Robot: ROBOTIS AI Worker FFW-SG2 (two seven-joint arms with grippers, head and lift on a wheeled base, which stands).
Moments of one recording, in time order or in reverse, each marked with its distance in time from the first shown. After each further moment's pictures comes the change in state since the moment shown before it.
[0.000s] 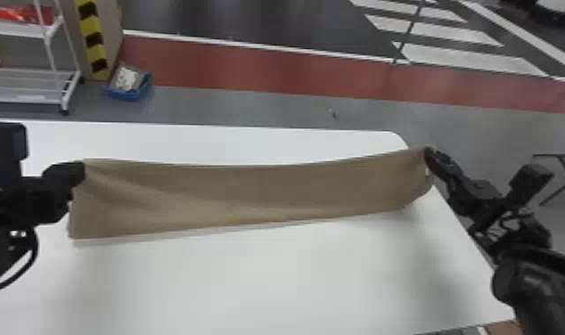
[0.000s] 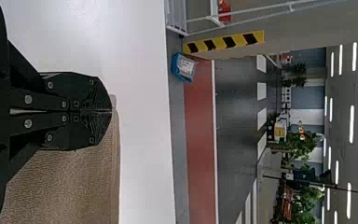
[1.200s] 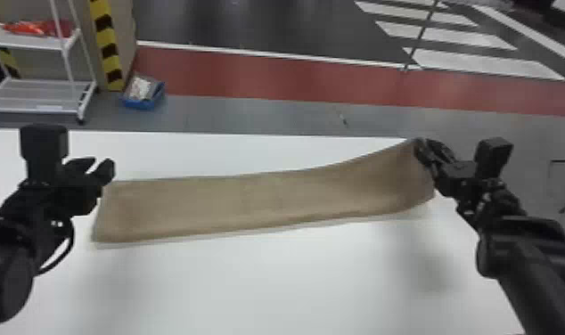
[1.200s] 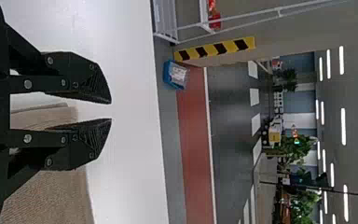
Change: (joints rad) left arm -0.125 -0.010 -0.082 0.211 -0.046 -0.141 0.040; right arm -0.262 -0.016 0.209 0.293 0.252 -0.124 -0.214
